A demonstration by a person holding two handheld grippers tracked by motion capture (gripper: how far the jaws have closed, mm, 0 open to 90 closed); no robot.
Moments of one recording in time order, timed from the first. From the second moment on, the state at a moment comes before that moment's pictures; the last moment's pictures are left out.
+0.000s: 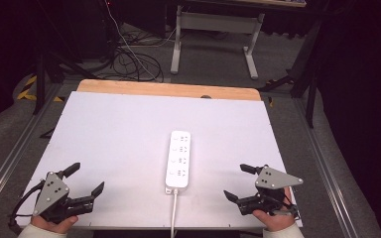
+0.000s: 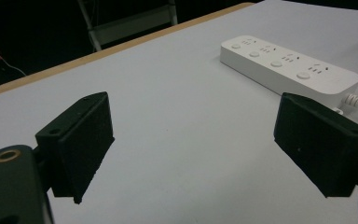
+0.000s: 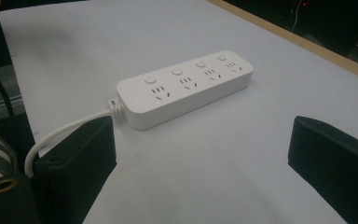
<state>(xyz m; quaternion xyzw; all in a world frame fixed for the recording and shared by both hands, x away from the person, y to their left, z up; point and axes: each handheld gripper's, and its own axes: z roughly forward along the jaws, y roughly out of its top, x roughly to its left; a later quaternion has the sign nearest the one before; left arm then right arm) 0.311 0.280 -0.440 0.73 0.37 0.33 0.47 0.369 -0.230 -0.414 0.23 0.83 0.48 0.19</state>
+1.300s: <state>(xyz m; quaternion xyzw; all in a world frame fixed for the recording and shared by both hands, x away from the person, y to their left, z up) 0.311 0.280 -0.440 0.74 0.37 0.32 0.46 0.407 -0.141 -0.380 0.16 0.84 0.50 0.14</state>
